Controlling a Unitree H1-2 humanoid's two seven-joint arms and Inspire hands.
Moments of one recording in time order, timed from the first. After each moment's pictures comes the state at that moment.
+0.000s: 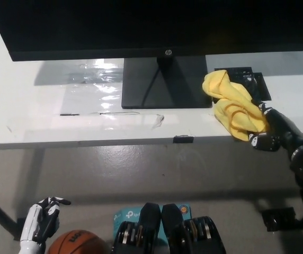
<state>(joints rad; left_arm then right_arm) -0.06 0.16 0.11 0.40 -0.05 -0.19 -0.03 -0.54 -0.36 0.27 0.25 -0.46 0.41 0.20</state>
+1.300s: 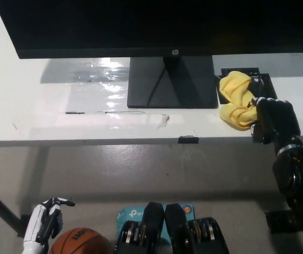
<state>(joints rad) -0.05 0.17 0.08 0.39 -0.04 -0.20 -0.03 -0.59 -0.36 0.43 0.46 -0.74 0.25 -0.15</state>
